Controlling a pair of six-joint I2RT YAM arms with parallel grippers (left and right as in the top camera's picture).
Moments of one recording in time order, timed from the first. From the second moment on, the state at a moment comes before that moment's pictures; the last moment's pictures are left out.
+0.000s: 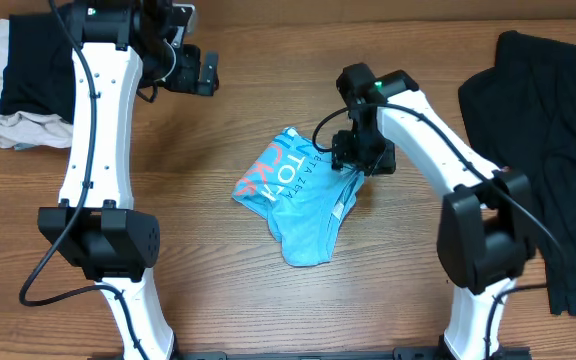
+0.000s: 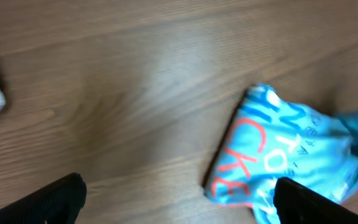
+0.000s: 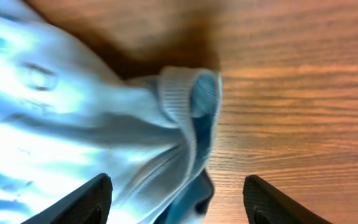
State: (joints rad) left arm -0.06 2.12 2.34 -1.46 0.20 0.09; right arm 0.38 2.05 1.70 -1.22 -0.07 0.44
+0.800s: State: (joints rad) left arm -0.36 2.12 1.76 -1.35 0.23 0.11; right arm 0.17 1.66 1.76 -1.26 -0.06 0.41
